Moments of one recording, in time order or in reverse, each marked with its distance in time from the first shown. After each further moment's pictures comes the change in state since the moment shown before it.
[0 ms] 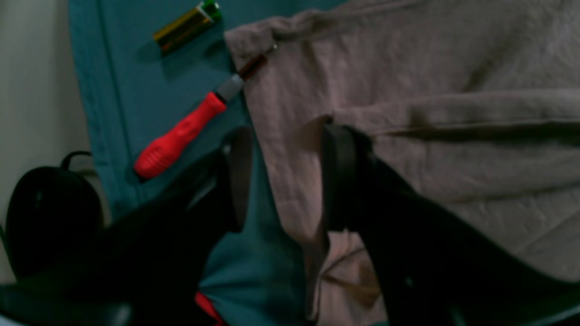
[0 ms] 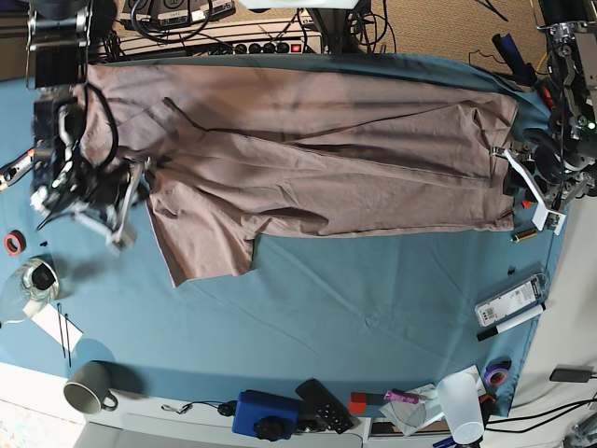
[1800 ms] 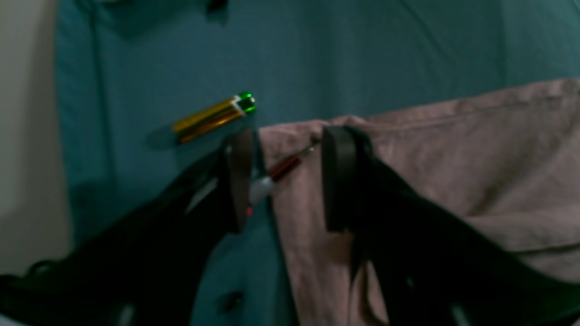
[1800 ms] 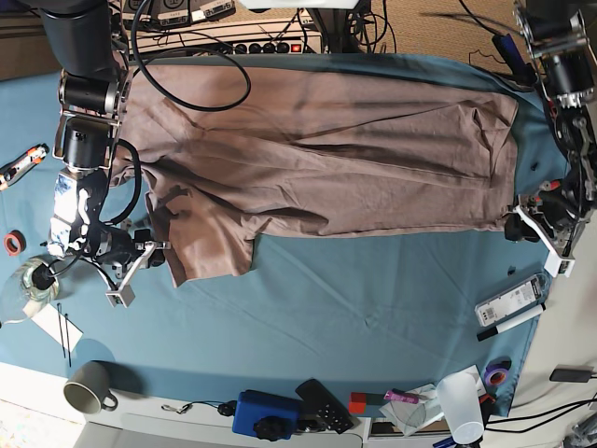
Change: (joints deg) left arm -20.0 0.0 -0.1 -28.3 -5.2 -7.3 -1.0; right arm 21.6 -12.7 5.6 -37.9 -12.7 0.8 14.6
